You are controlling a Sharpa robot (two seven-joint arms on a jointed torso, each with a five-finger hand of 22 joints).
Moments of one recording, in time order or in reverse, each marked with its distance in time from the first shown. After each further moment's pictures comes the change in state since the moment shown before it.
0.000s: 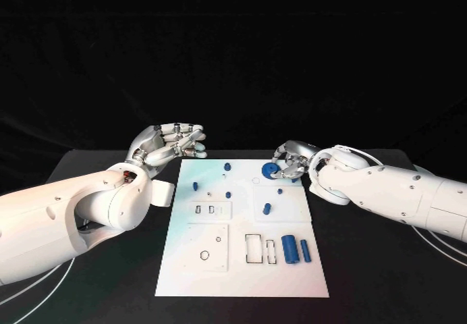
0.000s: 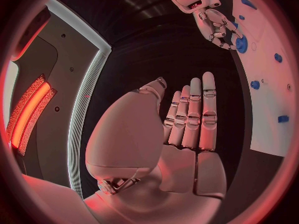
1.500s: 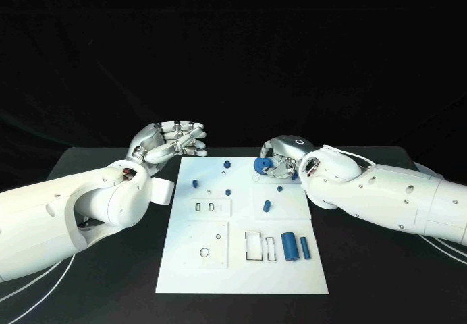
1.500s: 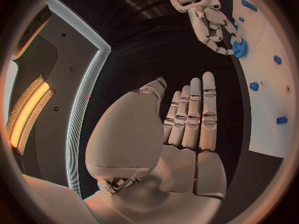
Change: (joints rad) left arm 0.000 -0.001 0.000 0.000 0.000 0.010 -0.012; left_hand 0.000 0.000 0.000 0.000 0.000 0.000 0.000 0.000 0.000 0.000 0.000 -0.004 0.000 0.000 0.000 0.000 0.002 0.000 0.000 0.000 0.000 0.001; right arm -0.003 -0.006 -0.002 0.122 -0.304 -0.124 -0.035; right_hand 0.050 0.021 0.106 -0.030 0.011 0.124 -0.020 0.037 -0.019 0.004 -0.011 0.031 0.000 0.004 -0.004 0.000 0.000 -0.024 0.000 0.000 0.046 0.000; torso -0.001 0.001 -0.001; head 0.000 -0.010
